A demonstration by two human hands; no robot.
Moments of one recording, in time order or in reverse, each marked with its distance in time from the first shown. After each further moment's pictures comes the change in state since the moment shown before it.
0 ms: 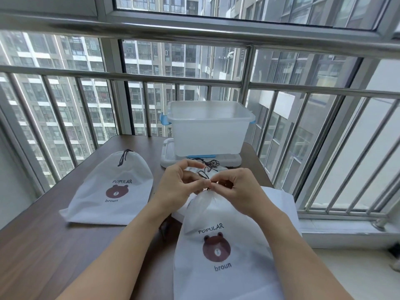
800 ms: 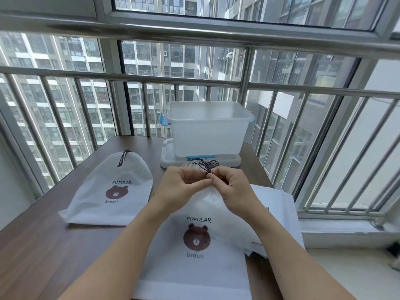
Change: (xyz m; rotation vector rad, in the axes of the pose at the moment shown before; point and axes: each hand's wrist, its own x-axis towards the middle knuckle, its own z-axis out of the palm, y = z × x) left_hand -0.003 0.006 0.003 0.029 -0.011 -0.019; right_hand 0.004 -0.004 0.019 0.252 0.101 0.143
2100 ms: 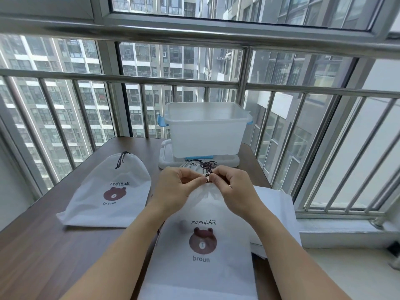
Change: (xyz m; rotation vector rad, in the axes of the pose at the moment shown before) left_hand 0.001 0.000 0.001 0.255 0.082 0.076; right_hand -0.001 -0.002 -0.010 -0.183 0.038 -0.019
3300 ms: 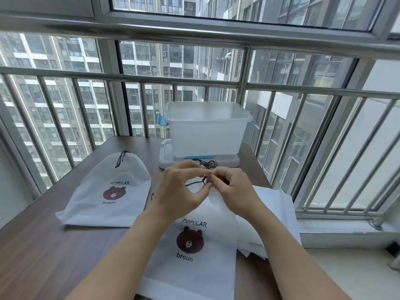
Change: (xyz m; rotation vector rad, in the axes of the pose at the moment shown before) left_hand -0.006 0.004 0.001 0.315 0.175 0.594; right_hand 0.000 -0.004 0.001 0.069 -0.059 0.021
